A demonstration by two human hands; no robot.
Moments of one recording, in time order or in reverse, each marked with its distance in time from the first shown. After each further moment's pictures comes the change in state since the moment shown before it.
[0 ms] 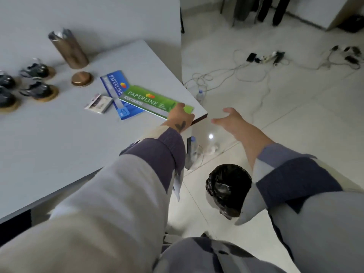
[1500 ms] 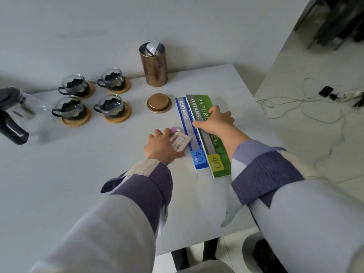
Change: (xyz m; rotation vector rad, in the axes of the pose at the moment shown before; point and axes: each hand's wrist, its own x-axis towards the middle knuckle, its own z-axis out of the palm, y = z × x) left_hand 0.150 -0.193 -0.248 0.457 0.183 -0.231; right_hand 0.161 -0.246 0.304 -0.646 -0.103 -0.171
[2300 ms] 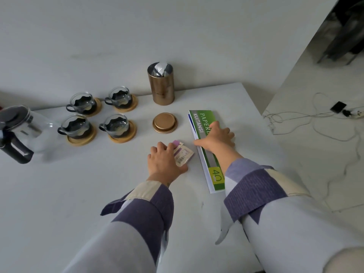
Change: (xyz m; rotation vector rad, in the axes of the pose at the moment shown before) left_hand 0.023 0.001 -0.006 0.129 0.154 0.066; right_hand 0.038 -0.025 0.015 -0.032 0.055 0.030
